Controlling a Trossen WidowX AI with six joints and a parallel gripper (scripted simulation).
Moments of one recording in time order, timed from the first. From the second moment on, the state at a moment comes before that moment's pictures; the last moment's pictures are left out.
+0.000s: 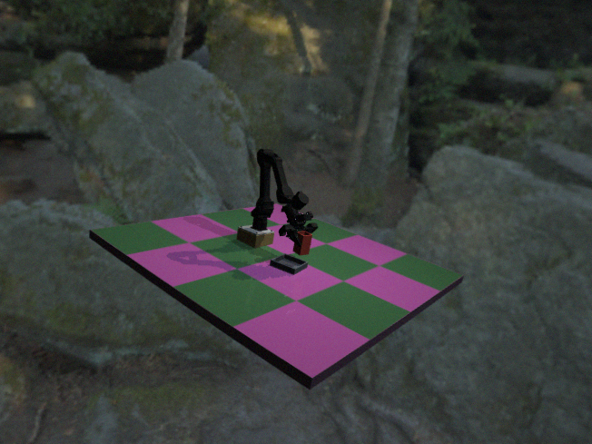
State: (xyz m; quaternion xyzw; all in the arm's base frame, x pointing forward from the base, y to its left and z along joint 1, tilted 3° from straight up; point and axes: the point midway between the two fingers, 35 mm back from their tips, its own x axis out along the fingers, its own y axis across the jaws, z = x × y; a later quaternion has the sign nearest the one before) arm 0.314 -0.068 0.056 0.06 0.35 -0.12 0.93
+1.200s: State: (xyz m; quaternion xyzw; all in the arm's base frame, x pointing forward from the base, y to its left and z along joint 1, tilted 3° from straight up) arm 0.322 -0.123 0.051 0.26 0.31 -0.23 0.89
